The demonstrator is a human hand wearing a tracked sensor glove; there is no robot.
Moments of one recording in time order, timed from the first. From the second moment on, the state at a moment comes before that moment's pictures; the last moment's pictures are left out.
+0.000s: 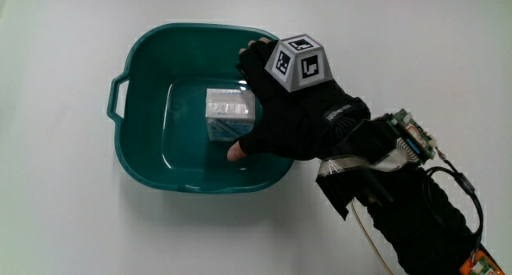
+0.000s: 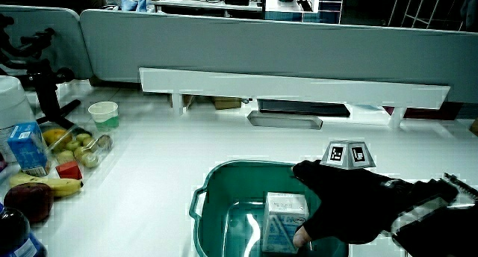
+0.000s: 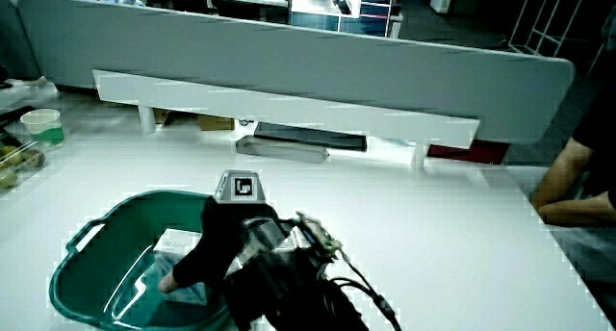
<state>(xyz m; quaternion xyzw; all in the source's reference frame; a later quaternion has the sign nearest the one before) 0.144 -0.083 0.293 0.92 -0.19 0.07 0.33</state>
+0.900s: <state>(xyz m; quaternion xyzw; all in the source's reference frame) 0.079 -0.091 0.327 0.90 -0.22 0.08 0.36</state>
